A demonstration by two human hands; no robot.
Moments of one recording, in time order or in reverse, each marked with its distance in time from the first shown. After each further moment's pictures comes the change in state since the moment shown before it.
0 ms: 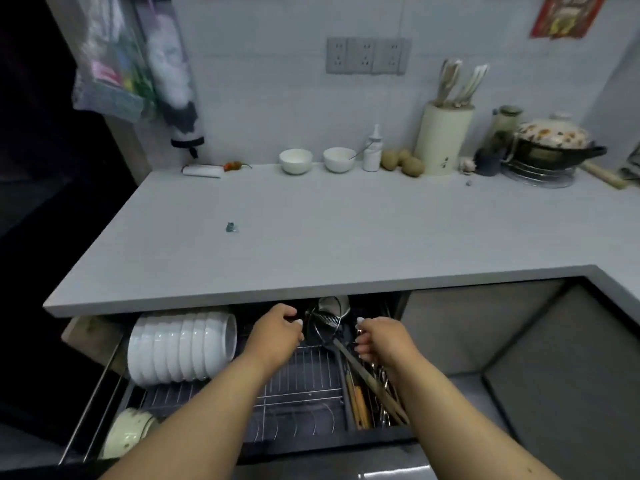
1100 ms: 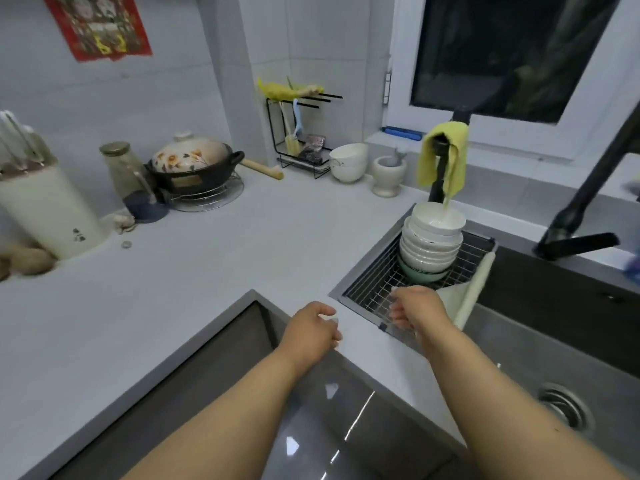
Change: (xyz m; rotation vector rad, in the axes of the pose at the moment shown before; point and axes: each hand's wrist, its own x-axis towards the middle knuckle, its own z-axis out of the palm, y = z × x) left_hand -0.038 0.328 0.594 0.168 -0.781 0.313; right_hand -0.020 0.006 -0.649 0.503 0.838 -0.053
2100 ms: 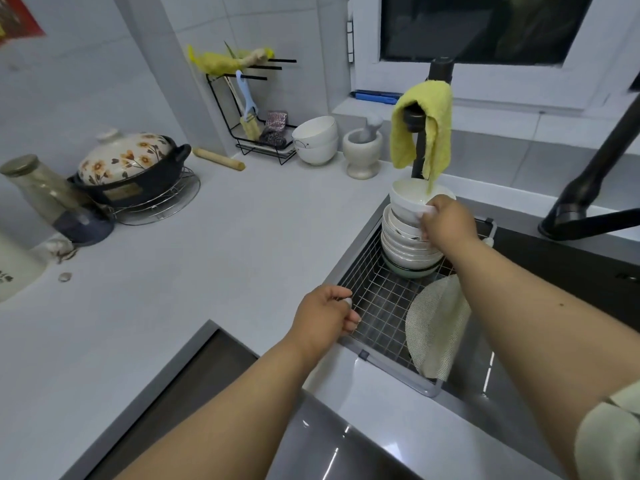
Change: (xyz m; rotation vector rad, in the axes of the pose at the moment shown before) left_hand 0.080 0.060 0.057 -0.086 -0.120 -0.029; right_hand 0.171 -0.092 -0.073 -0.660 0.297 -0.444
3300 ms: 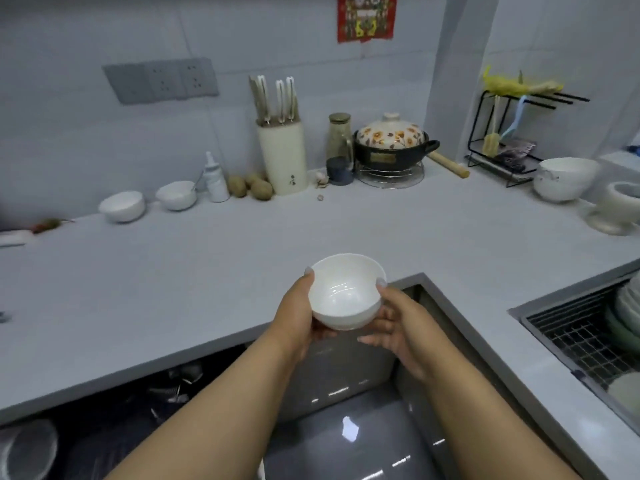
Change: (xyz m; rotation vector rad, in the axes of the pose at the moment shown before) left_hand -0.244 -0.128 -0.240 -0.680 0.632 -0.013; right_hand -0.399 -0.198 0.150 0.776 -1.140 0.091
